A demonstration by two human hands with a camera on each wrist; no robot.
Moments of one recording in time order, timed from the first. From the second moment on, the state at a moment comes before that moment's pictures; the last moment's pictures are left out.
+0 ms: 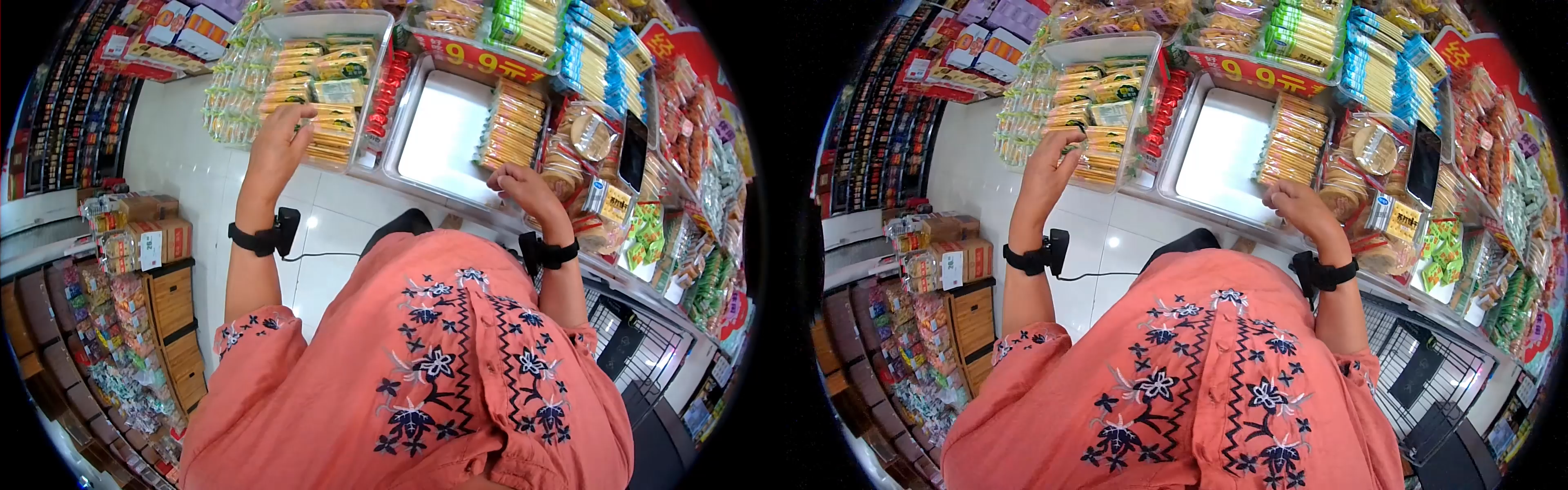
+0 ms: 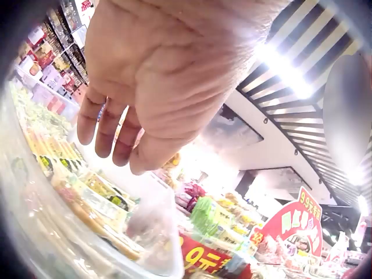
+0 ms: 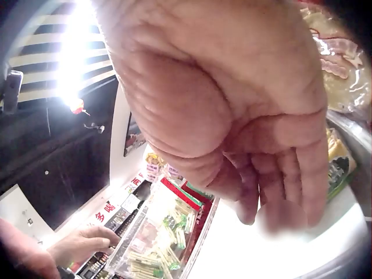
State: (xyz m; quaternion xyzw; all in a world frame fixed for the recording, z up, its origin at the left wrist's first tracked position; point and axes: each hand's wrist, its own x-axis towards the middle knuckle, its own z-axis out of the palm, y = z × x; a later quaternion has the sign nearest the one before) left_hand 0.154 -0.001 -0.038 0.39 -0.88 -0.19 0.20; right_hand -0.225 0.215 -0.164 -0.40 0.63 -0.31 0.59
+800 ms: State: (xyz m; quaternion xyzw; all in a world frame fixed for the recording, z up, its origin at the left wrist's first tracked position) left_hand 0.196 -0.067 -0.059 0.37 -0.79 -0.46 0.19; right_hand -0.127 0.191 -0.084 -0.38 0.63 -0.41 0.54
